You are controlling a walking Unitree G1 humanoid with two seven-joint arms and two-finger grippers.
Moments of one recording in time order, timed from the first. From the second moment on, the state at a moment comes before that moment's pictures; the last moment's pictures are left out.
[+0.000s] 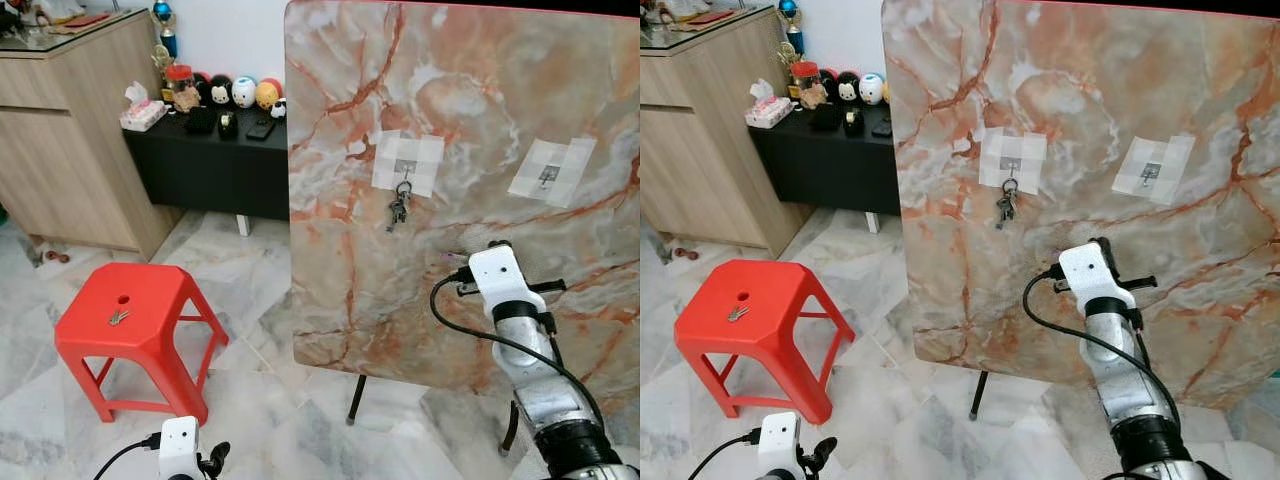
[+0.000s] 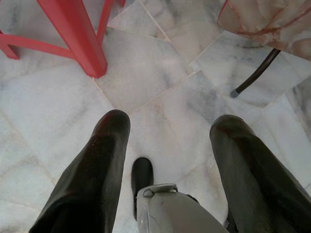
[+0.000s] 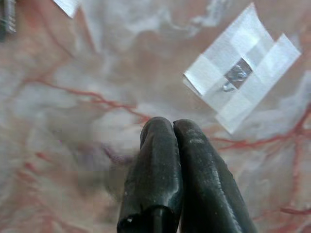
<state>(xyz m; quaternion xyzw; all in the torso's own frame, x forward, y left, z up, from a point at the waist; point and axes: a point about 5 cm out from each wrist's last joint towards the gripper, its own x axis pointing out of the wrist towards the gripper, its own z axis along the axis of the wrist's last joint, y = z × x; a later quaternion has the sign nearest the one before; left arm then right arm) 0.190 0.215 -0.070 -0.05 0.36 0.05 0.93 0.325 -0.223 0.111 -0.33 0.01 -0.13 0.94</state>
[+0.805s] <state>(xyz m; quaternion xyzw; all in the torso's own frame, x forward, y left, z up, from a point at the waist) 0.190 0.222 -0.069 -0.05 0.37 0.06 0.93 0.329 -0.219 0.119 -0.56 -0.03 -0.03 0.83</state>
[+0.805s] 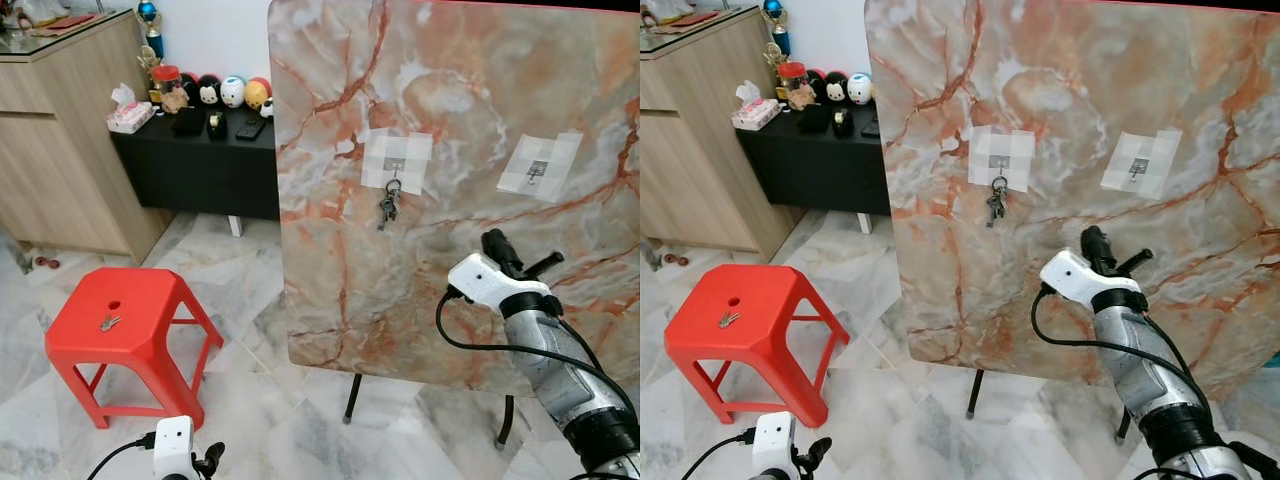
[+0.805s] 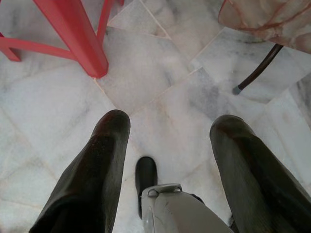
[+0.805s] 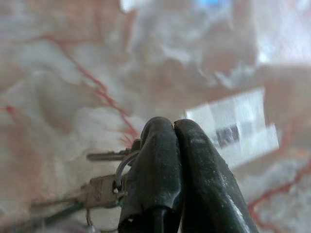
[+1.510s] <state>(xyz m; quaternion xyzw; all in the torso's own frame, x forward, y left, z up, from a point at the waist) 0.172 0.213 -0.078 -0.05 0.38 0.06 0.92 0.327 -0.254 0.104 0.08 0.08 -0.22 0.97</state>
